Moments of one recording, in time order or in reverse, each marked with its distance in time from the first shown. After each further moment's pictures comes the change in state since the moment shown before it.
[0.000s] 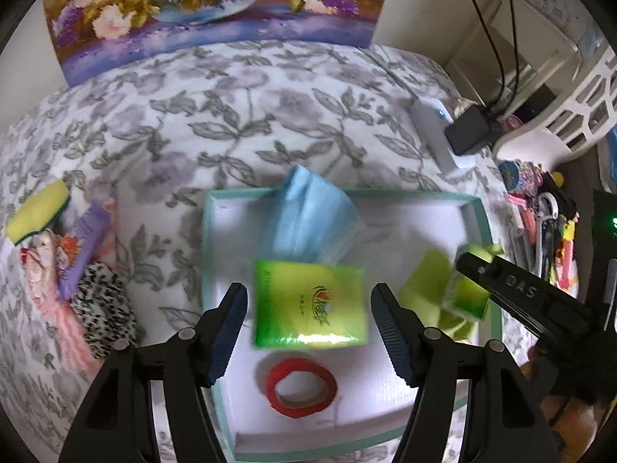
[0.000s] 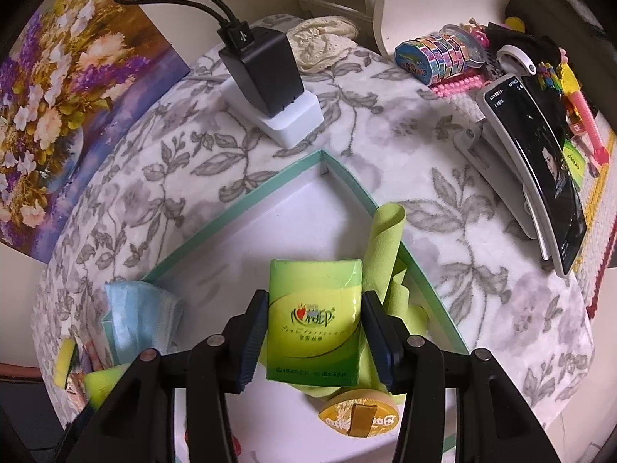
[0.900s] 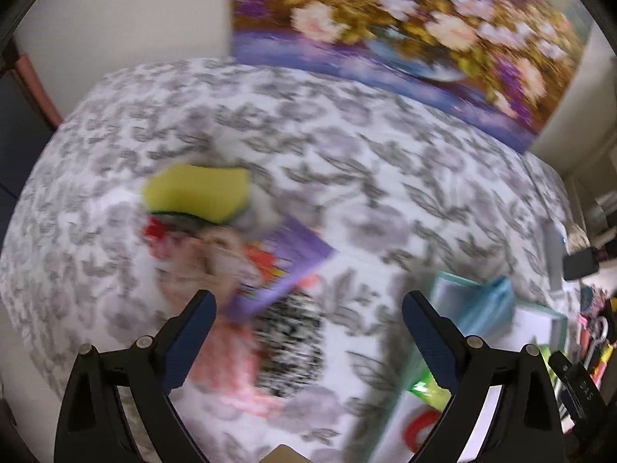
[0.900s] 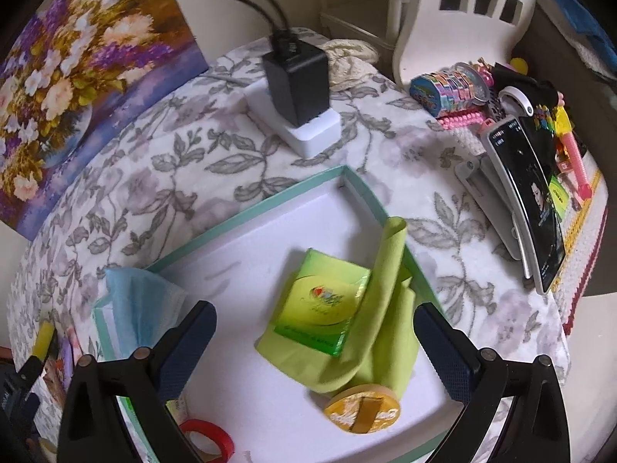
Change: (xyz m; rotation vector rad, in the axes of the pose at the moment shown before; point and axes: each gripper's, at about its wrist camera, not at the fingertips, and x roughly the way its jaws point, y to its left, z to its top) left arm -0.045 0.150 0.007 -0.359 -0.132 0.255; right arm -0.012 0.033 -0.011 -0.104 -0.062 -0.095
